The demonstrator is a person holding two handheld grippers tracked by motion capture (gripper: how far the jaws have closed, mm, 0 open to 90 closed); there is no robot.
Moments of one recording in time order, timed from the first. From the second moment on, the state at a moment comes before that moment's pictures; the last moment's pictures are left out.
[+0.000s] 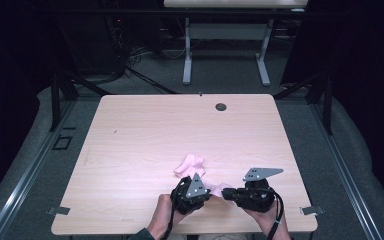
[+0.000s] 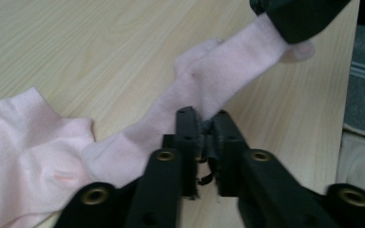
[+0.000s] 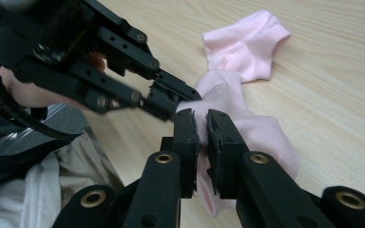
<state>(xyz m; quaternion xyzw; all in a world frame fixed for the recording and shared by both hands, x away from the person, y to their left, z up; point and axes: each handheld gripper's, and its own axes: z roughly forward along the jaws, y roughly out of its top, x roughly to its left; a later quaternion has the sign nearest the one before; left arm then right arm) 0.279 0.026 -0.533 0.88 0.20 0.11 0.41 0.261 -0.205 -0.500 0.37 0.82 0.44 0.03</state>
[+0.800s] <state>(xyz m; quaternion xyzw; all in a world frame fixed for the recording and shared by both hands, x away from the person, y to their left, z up) 0.298 0.012 -0.509 0.88 0.26 0.06 0.38 0.218 -0.150 -0.544 0.32 0.81 0.35 0.35</state>
